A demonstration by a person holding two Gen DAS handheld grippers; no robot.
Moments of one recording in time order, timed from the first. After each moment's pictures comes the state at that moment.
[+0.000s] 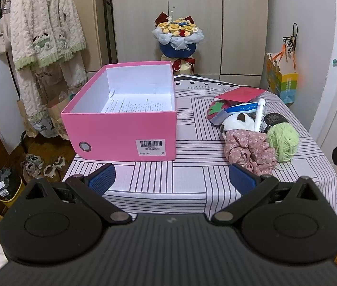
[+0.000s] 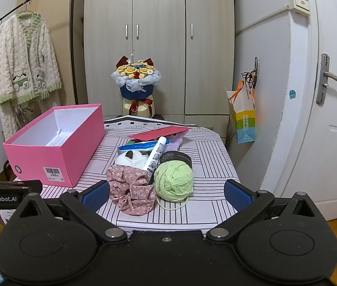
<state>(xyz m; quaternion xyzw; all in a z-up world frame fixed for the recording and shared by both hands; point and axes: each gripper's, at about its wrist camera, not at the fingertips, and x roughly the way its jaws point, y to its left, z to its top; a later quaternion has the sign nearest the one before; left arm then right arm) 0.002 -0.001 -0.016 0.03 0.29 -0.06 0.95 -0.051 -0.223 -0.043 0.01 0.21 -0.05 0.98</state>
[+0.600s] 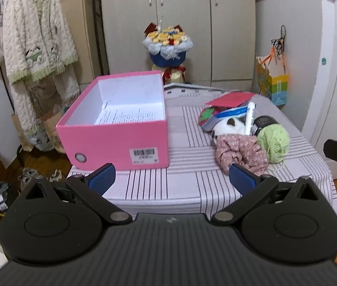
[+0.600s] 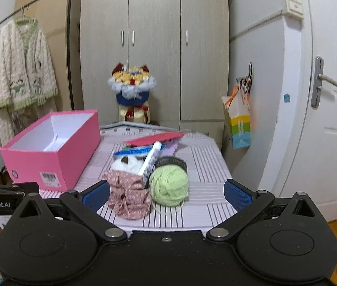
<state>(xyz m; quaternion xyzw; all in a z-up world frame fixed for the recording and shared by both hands) -0.009 -0.007 -0.013 0.04 0.26 -0.08 0.96 -0.058 -0.232 -0.045 0.02 0.18 -0.05 0.98</state>
